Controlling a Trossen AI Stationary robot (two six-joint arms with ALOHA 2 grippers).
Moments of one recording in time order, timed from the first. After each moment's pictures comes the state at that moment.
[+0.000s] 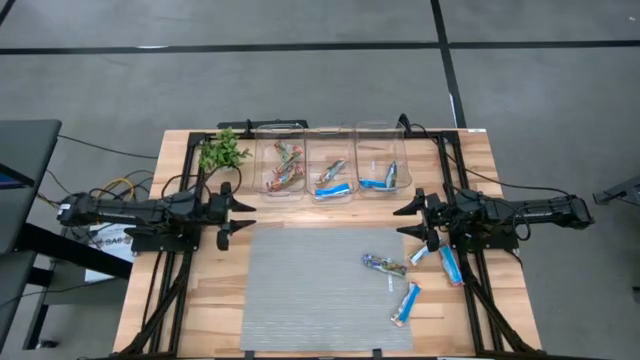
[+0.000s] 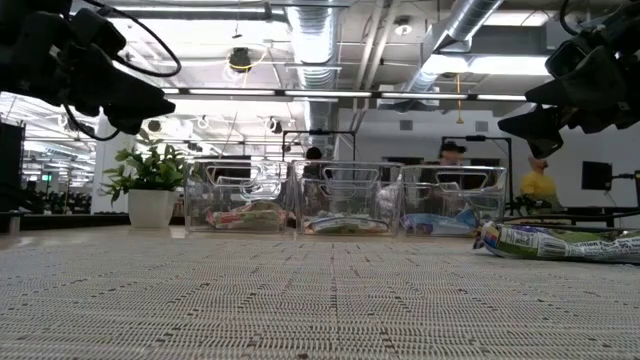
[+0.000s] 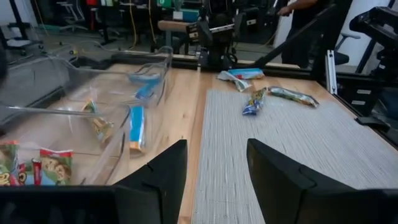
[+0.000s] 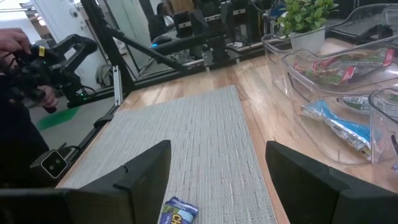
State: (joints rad) left arm -0.04 0.24 0.06 0.07 -0.09 -0.09; right arm 0.01 0.19 0.01 0.03 -0.10 0.24
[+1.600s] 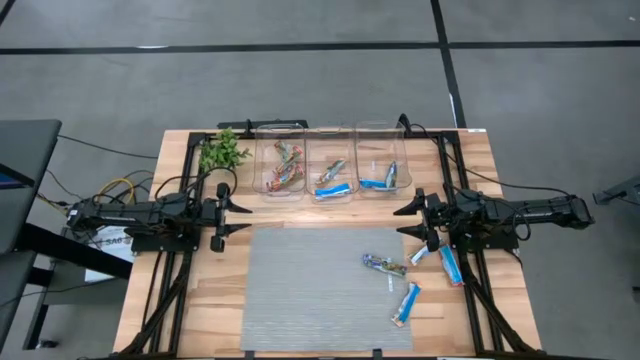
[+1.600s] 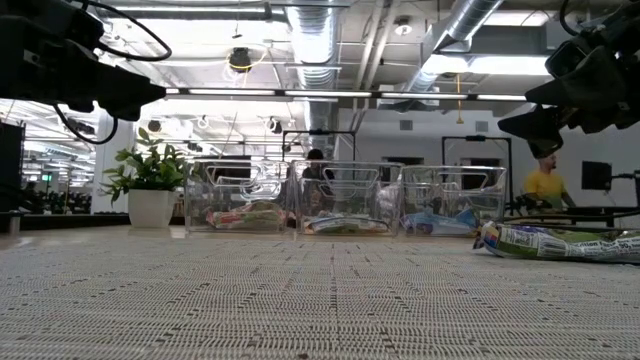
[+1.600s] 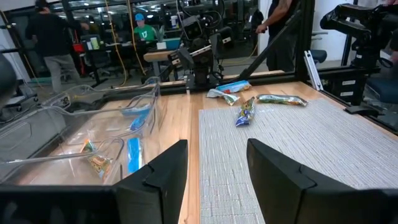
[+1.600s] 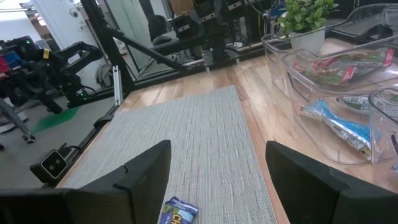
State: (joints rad) left arm -0.04 0.07 0.01 0.03 -0.02 0.10; right arm 0.01 0.19 0.01 0.03 -0.10 0.24
